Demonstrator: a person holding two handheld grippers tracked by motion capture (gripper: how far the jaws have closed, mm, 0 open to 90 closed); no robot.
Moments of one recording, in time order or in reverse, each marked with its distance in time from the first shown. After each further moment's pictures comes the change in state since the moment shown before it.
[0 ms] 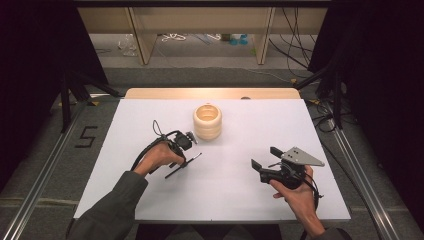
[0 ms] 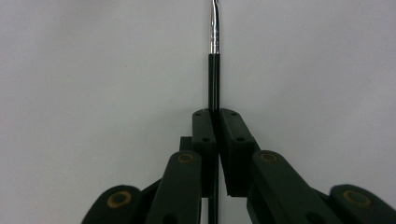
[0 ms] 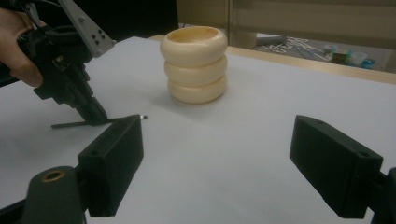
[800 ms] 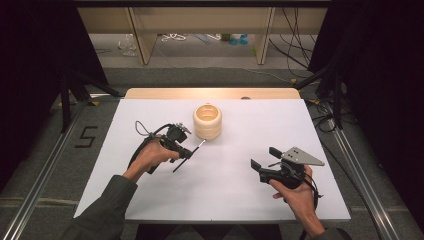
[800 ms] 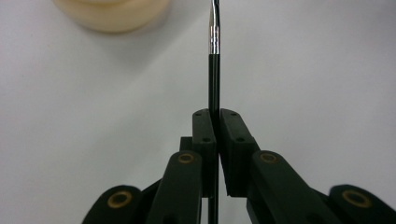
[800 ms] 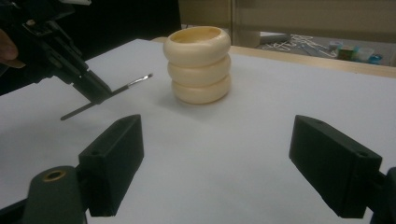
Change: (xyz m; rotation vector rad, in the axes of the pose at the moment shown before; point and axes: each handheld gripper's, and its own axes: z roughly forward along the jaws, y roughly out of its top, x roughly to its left) left arm 0.000 -0.012 -0.039 -0.313 -0.082 -0.034; right arm 0.000 -0.001 0.002 -0.006 0.020 0.030
